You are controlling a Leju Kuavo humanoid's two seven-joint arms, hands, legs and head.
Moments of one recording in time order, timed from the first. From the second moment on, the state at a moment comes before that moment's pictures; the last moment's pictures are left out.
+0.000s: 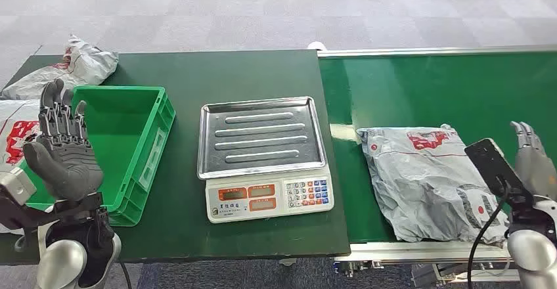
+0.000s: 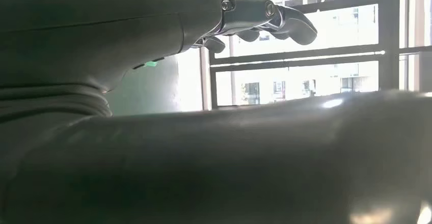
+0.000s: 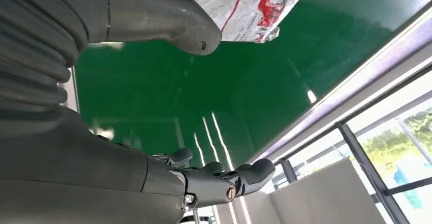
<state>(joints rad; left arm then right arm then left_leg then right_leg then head) -0.09 0.13 -0.23 -1.86 0.12 0.40 -0.17 -0.04 -0.46 -0.22 -1.55 0.49 -0.05 0.14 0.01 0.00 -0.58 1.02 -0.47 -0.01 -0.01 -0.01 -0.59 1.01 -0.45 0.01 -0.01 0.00</state>
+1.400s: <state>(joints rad) -0.06 0.04 -0.25 -1.86 0.03 0.34 -0.11 0.03 -0.33 -0.09 -1.43 0.98 -0.19 0.31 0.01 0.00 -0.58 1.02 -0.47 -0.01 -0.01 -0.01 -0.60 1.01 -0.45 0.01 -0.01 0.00</state>
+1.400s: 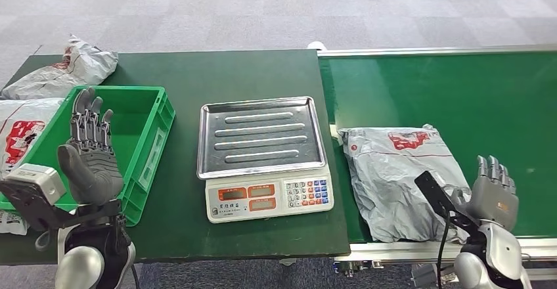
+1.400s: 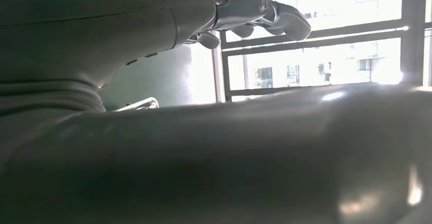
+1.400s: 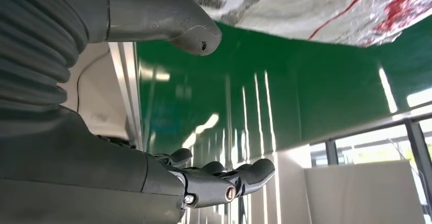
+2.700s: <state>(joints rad) -0.04 0.03 -0.24 -1.85 0.04 0.32 -0.10 -0.14 -0.19 -0.06 -1.30 0.72 -0.02 0.24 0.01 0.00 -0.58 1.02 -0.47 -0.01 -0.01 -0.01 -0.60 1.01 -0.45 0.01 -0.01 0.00</state>
